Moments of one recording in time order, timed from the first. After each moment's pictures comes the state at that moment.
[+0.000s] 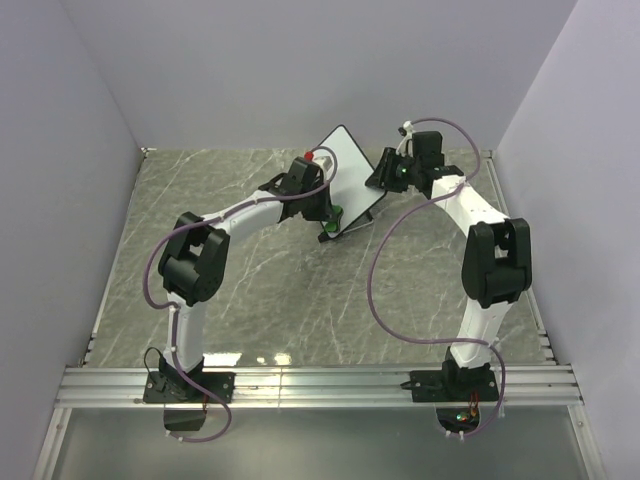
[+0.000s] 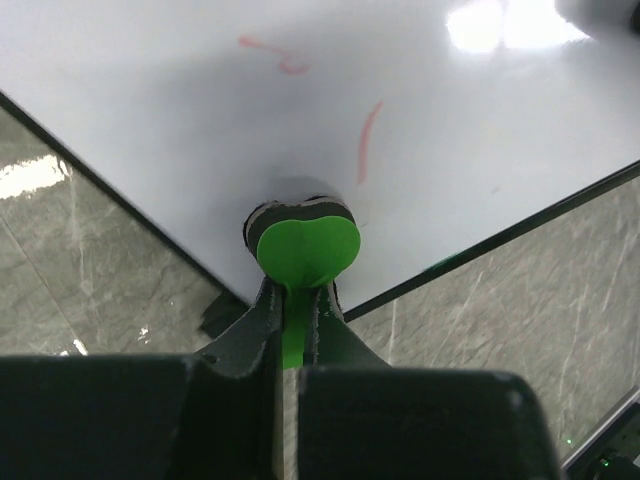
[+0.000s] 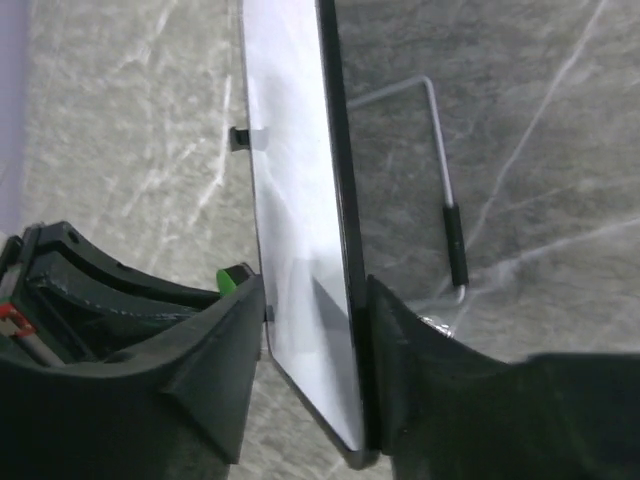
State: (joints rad) left arm -0.58 2.04 1.57 -0.28 0.21 -0.49; right arm 0.17 1.88 1.49 -0.27 -0.44 0.39
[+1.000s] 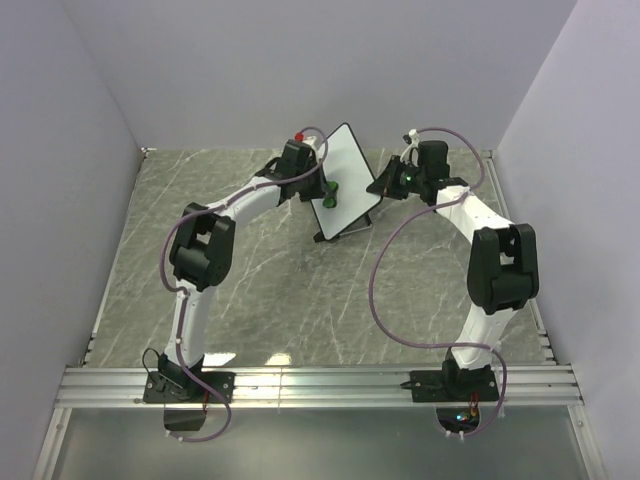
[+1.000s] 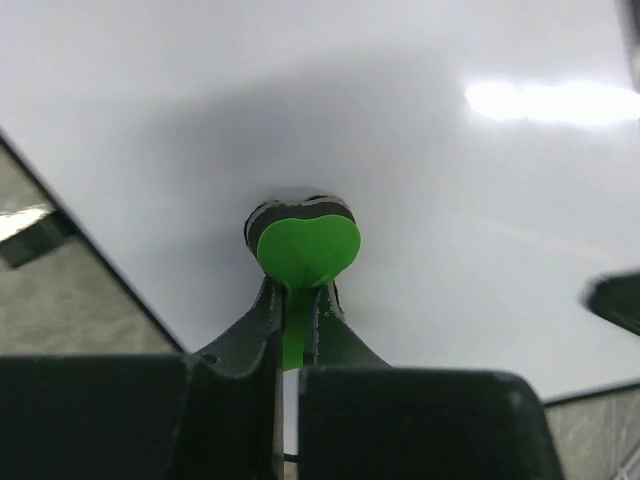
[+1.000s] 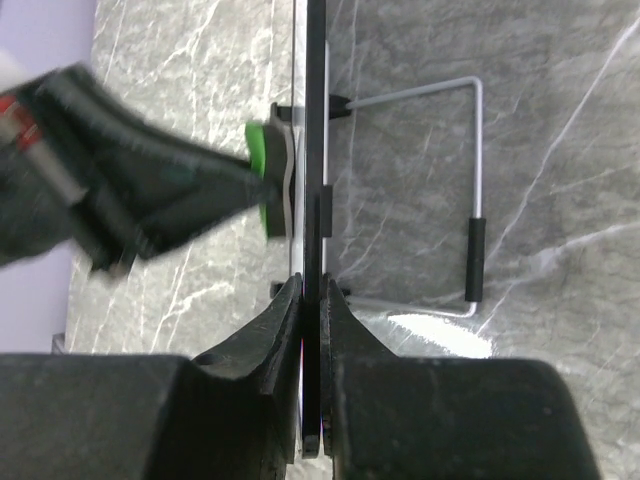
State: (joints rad) left arm -0.50 2.20 1.79 -0.23 0.22 -0.52; right arm 0.15 1.83 1.35 -0.14 -0.54 0.45
